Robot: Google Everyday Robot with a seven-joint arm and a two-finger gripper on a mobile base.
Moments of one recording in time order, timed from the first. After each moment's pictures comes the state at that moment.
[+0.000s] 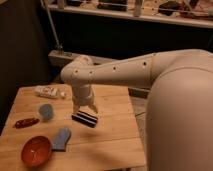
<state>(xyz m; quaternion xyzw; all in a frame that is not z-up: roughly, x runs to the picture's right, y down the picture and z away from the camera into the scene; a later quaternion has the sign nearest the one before) -0.102 0.101 0.704 -0.26 0.23 0.64 0.68</state>
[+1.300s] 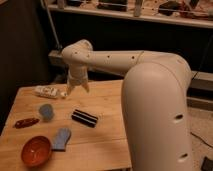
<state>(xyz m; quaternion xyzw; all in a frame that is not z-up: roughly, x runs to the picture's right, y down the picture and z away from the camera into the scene) -0.138 -0.023 0.788 -0.28 0.12 0.61 0.73</state>
